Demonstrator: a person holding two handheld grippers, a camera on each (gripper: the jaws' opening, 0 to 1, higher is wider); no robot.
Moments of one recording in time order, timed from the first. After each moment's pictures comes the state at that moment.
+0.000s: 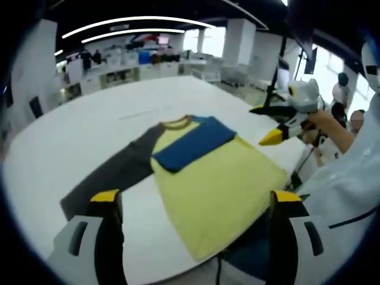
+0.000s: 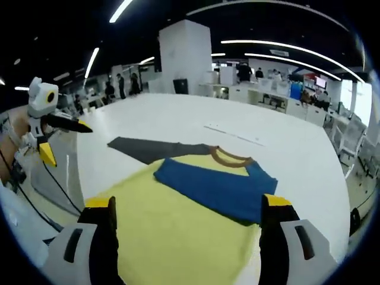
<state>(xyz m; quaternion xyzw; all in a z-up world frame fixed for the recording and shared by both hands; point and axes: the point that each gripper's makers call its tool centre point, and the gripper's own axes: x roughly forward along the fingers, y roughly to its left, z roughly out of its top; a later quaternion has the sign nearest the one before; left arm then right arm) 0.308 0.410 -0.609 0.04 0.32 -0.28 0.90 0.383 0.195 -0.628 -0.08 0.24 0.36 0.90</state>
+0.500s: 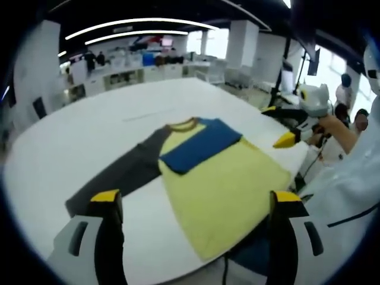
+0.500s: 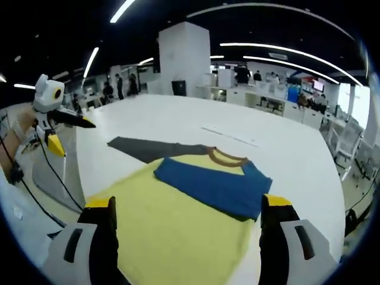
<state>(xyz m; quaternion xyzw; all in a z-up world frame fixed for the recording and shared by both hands) 0.314 0.422 -0.604 0.04 0.32 -0.27 0.91 0.372 0.185 -0.624 -0.09 0.23 0.35 0.90</state>
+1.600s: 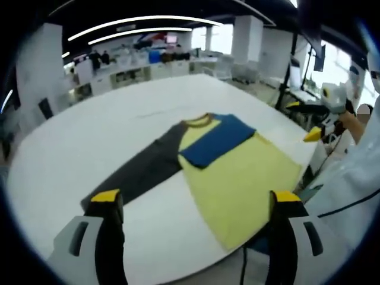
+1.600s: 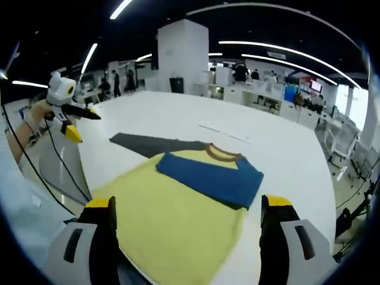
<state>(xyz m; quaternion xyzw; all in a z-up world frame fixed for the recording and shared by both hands) 0.325 0.469 -0.607 0.06 0.34 -0.25 0.91 0.343 0.165 -0.610 -0.11 0.25 0.34 0.90</state>
